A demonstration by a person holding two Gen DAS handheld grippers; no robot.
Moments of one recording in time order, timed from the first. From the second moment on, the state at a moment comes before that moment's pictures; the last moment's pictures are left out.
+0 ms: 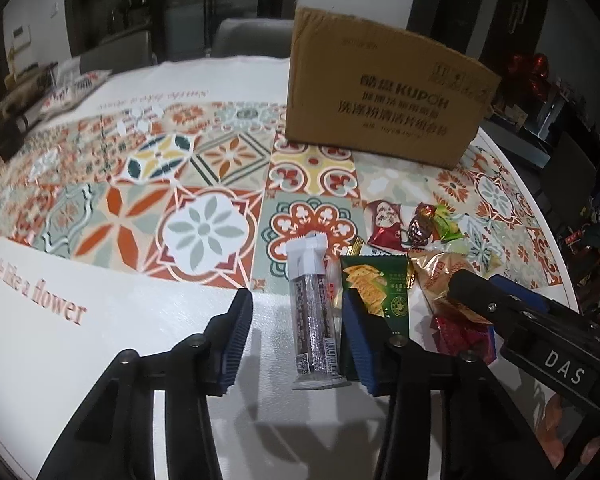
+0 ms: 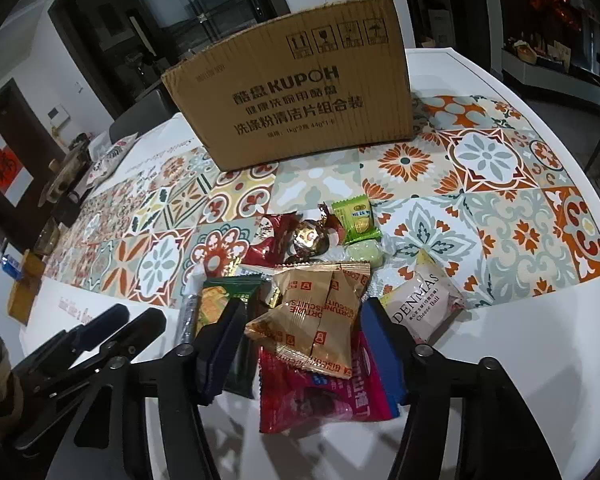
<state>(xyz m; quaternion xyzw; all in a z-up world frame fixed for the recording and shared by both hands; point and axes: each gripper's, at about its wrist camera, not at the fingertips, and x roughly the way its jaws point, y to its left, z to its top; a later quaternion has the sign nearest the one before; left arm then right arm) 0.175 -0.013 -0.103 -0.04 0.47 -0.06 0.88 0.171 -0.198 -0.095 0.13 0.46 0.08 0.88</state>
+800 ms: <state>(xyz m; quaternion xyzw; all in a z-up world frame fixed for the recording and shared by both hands) 0.194 -0.013 -0.133 -0.07 0.51 -0.07 0.85 0.185 -0.184 -0.108 0.11 0.48 0.09 0.87</state>
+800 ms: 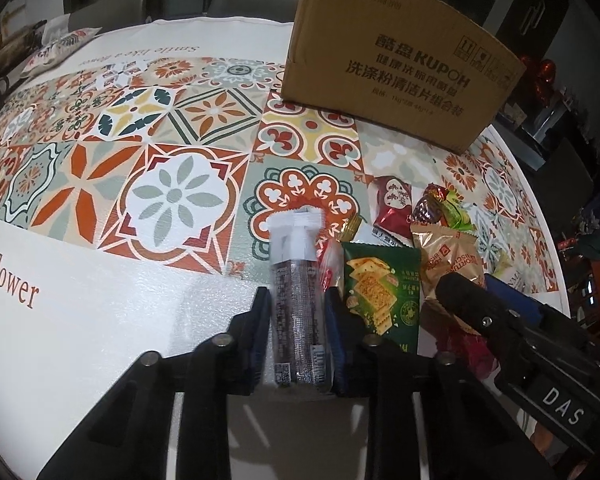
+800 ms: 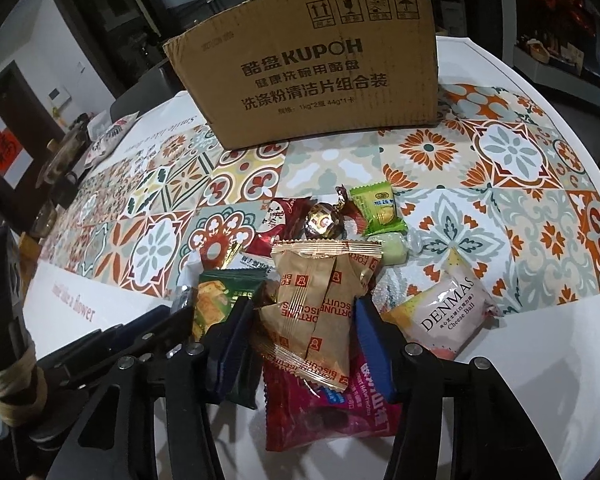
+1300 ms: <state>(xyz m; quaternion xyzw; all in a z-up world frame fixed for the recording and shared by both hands) 0.182 -0.013 -0.096 -0.05 0.47 -0.09 0.88 0.174 -0.178 -0.090 0.07 0.45 0.09 0.88</state>
